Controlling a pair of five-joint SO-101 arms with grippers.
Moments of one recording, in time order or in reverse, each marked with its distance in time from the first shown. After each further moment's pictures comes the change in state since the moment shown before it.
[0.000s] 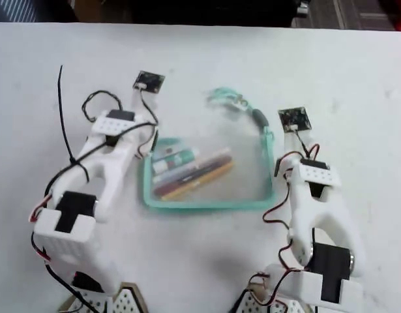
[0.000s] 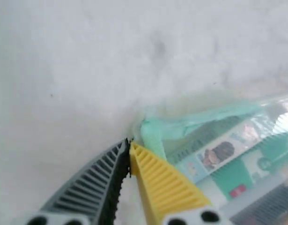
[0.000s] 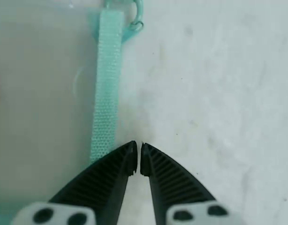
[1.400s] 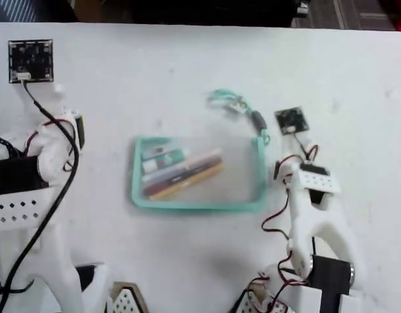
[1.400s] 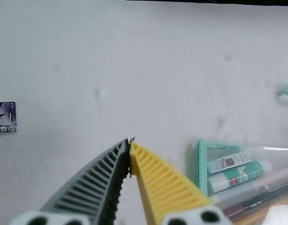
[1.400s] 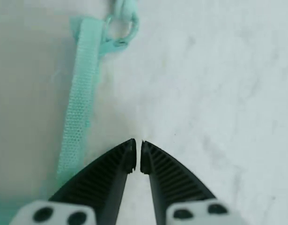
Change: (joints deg) left arm -17.7 -55.3 4.4 18.0 0.2; right arm 0.2 -5.4 1.1 0.6 0.7
